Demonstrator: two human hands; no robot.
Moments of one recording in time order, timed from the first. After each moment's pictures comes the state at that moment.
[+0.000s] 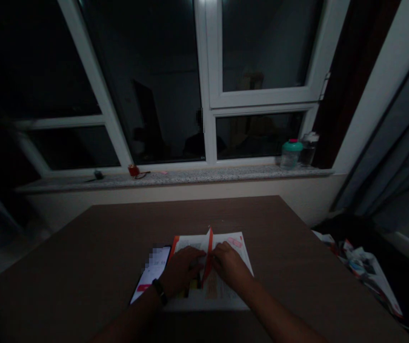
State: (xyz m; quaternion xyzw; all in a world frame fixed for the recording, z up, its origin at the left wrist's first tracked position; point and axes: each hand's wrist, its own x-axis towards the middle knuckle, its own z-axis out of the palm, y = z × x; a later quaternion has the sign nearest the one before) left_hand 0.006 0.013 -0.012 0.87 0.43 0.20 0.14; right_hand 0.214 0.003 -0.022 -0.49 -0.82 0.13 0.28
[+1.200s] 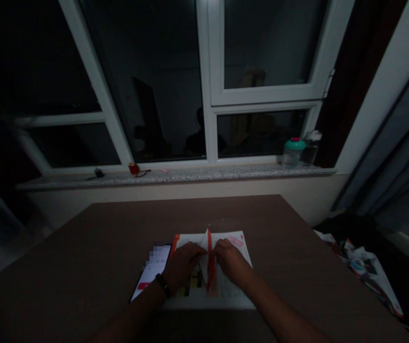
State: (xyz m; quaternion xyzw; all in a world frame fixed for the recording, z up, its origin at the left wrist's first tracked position) left_hand 0.010 0.025 -0.016 0.87 0.41 0.23 0.14; right_hand 0.223 0.014 -0.032 -0.43 -0.83 0.17 0.32
